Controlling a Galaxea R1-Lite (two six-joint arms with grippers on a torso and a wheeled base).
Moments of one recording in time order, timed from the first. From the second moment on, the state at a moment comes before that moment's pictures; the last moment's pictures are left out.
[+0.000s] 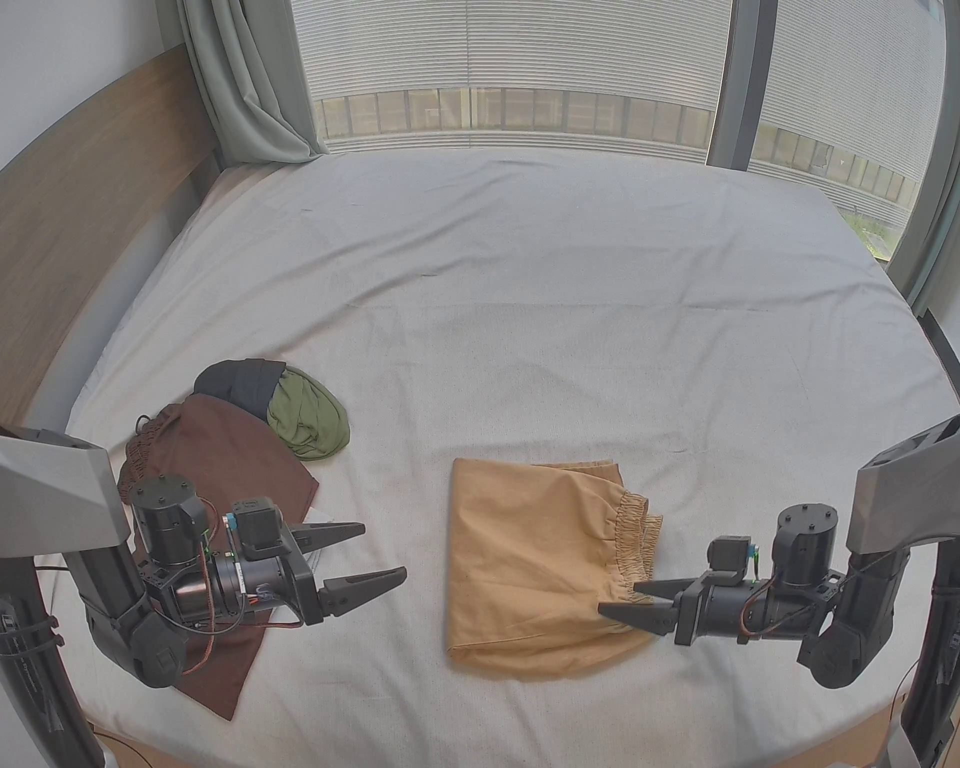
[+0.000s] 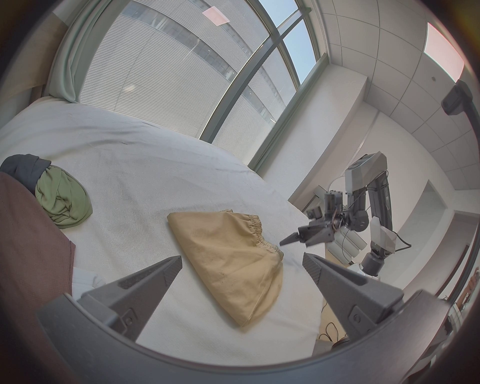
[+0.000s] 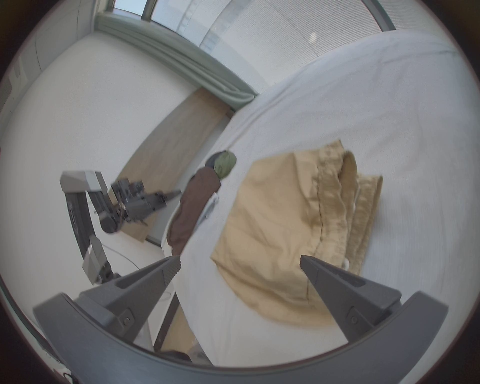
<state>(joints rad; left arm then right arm) -0.23 2.11 -0.30 -1.55 -0.78 -0.12 0.37 2.21 -0.23 -1.55 0.60 0.35</state>
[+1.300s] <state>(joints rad) -0.23 2.16 -0.31 -1.55 -0.78 -0.07 0.34 2.44 -0.56 -1.55 0.38 0.42</state>
